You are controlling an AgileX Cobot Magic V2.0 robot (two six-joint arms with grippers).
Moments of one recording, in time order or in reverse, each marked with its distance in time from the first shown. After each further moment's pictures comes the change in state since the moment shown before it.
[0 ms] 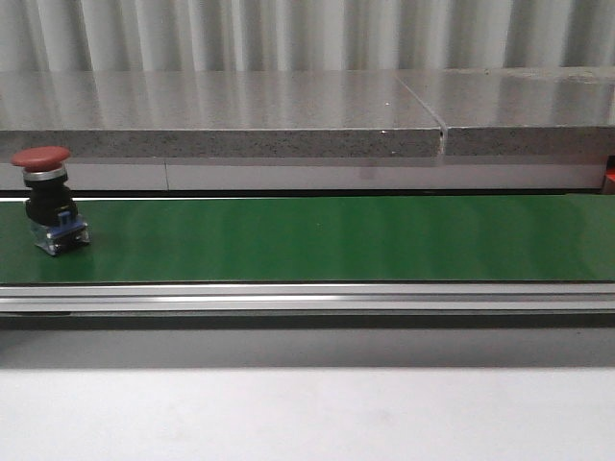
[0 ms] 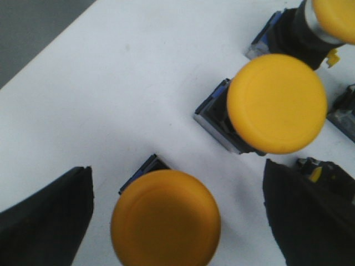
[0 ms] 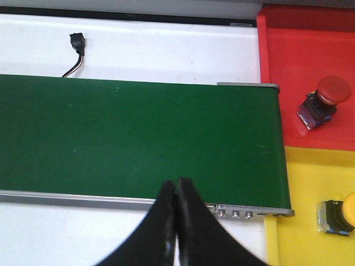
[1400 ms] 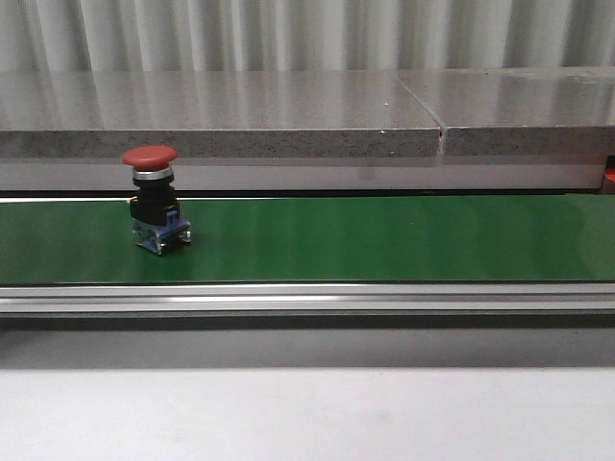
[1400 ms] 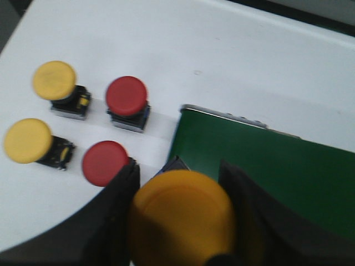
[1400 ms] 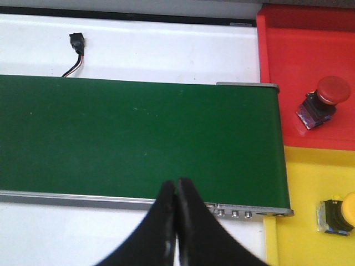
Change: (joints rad) left arm -0.336 -0.354 -0.066 -0.011 0.225 0.139; right arm 0.000 0.000 0.000 0.000 0.000 0.000
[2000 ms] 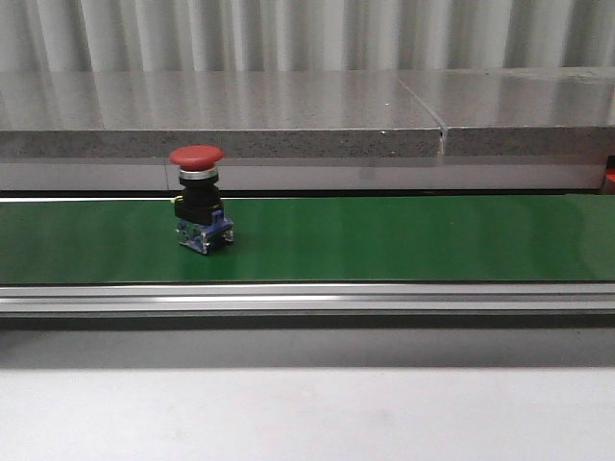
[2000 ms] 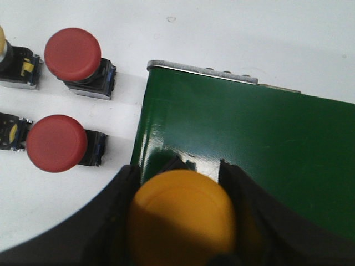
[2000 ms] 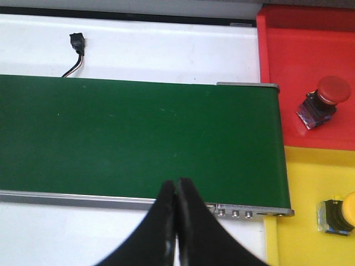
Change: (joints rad) left arm -0.039 0.114 -0.002 0.006 0.021 0.011; right arm 0.000 0.000 0.000 0.000 0.000 0.000
